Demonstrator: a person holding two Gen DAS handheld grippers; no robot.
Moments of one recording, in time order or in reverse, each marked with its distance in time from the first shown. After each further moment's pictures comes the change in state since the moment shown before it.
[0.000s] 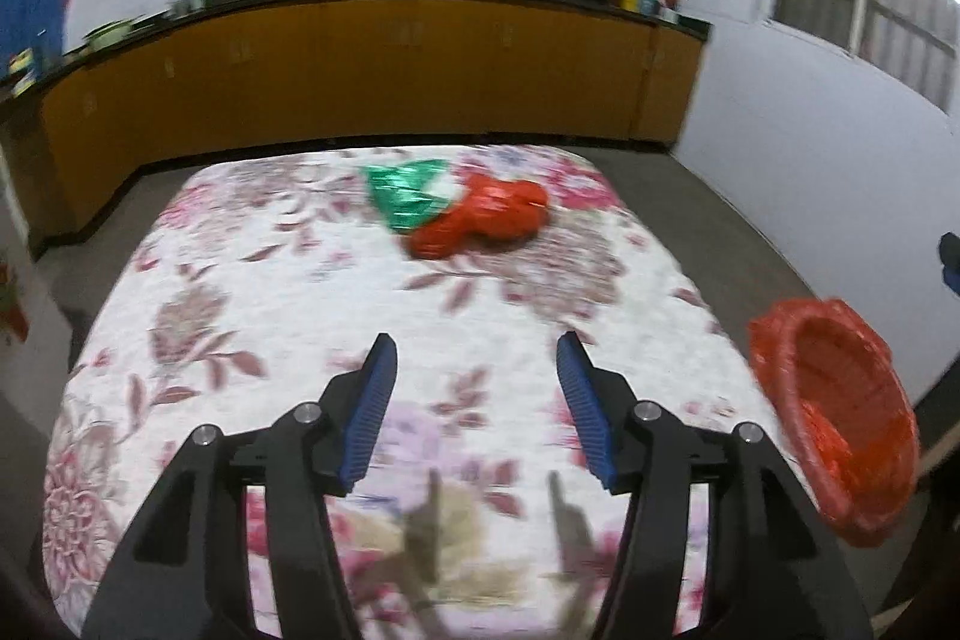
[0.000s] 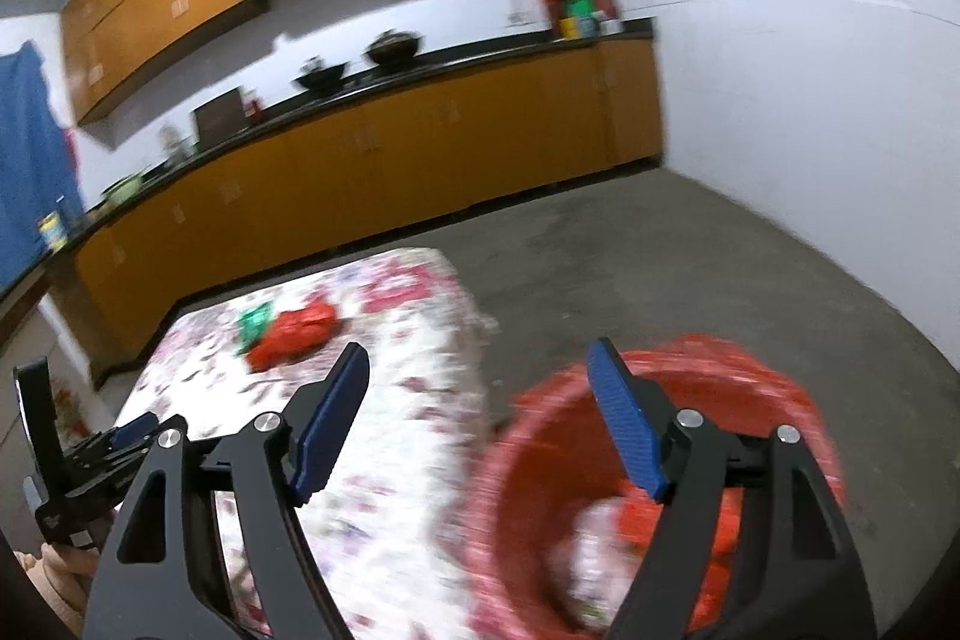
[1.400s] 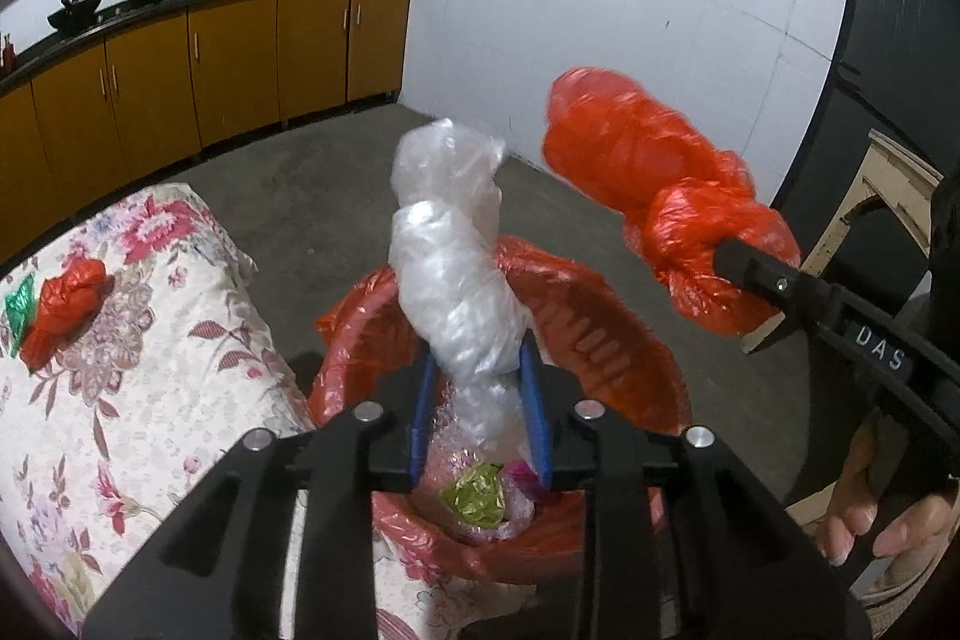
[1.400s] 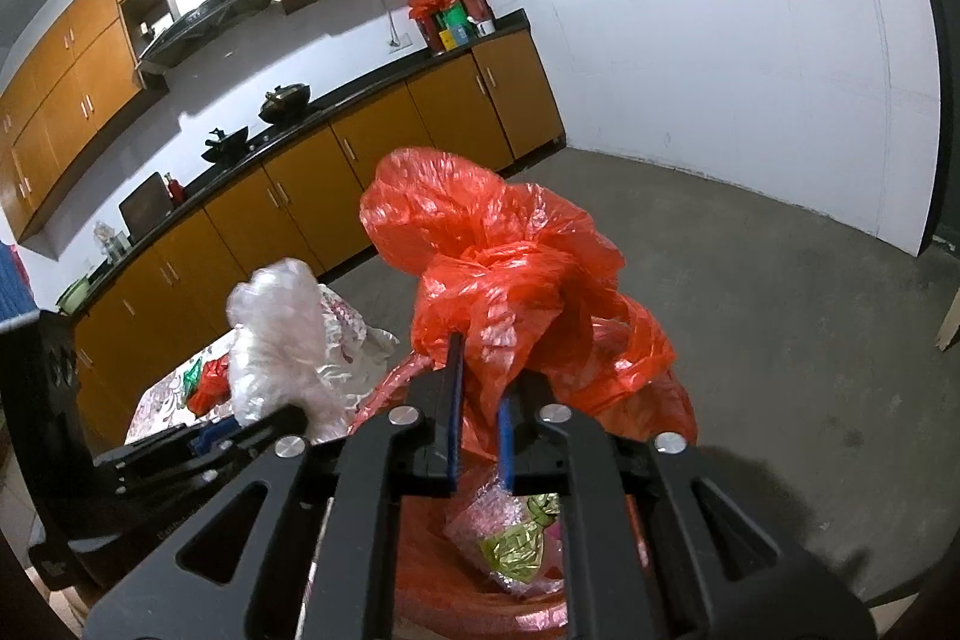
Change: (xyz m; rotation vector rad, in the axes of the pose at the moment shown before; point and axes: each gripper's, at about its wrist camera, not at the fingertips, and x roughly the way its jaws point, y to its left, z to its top) left arm -0.015 -0.281 -0.015 0.378 0.119 -0.548; right arm -0.082 -0.133 -0.041 0.283 -0.055 -0.169
